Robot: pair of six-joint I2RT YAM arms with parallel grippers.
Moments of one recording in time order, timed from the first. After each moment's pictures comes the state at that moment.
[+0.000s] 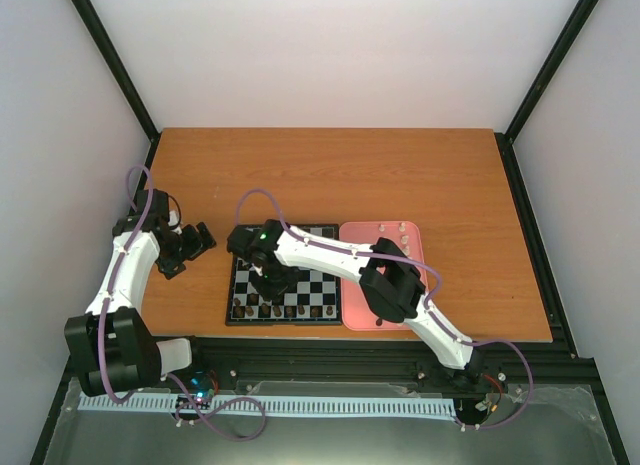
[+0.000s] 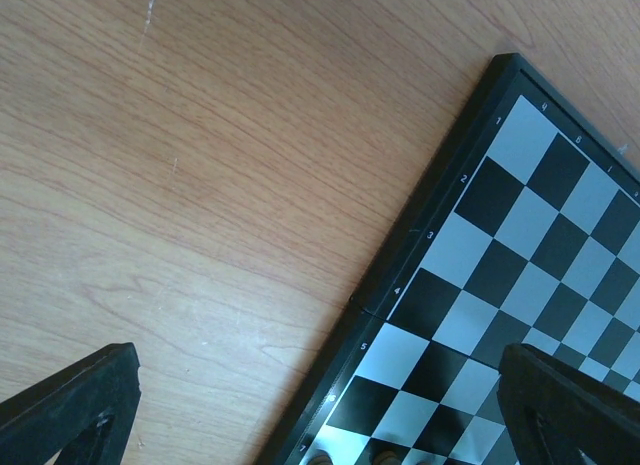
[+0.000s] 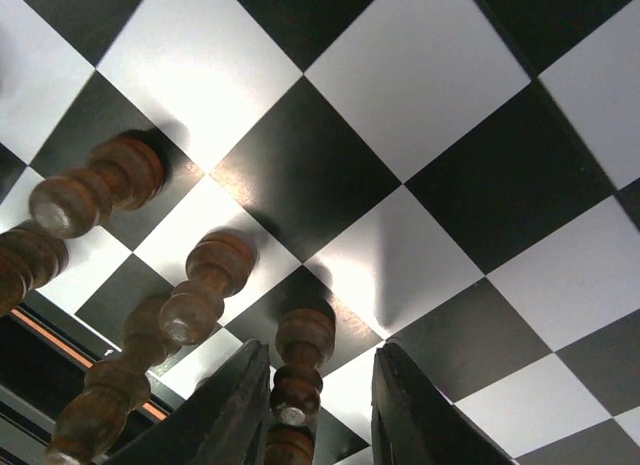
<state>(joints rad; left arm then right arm) 0.18 1.24 0.91 -0.96 0.23 -0.47 1.14 2.33 2.04 -1.24 -0.10 0.33</state>
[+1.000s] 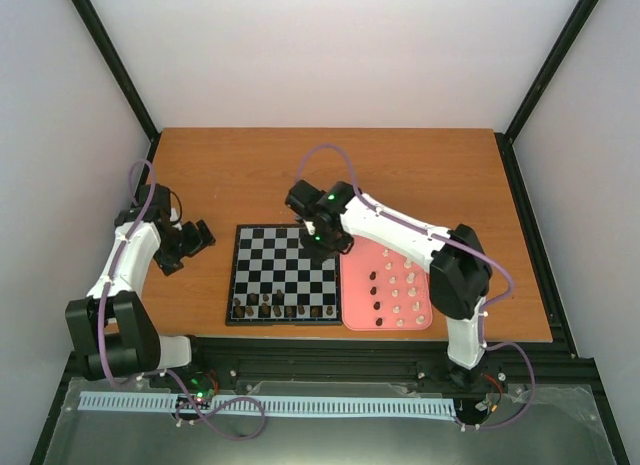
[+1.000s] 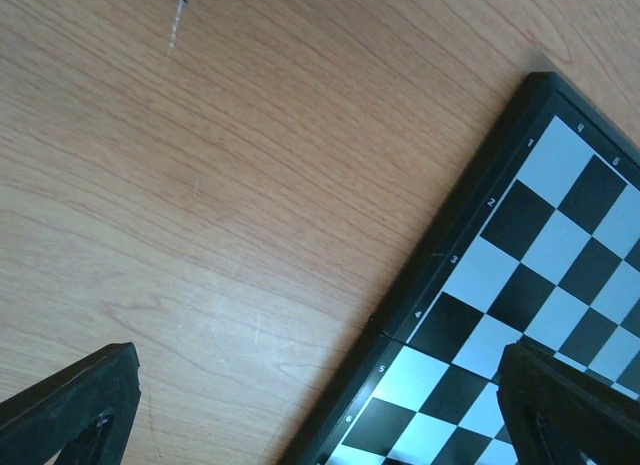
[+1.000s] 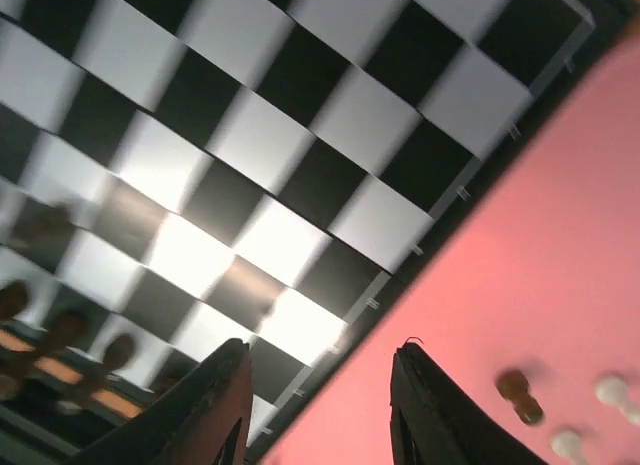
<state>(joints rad) 0.18 1.31 0.95 -0.97 0.19 -0.46 0.92 1.96 1.76 -1.17 0.00 0.30</state>
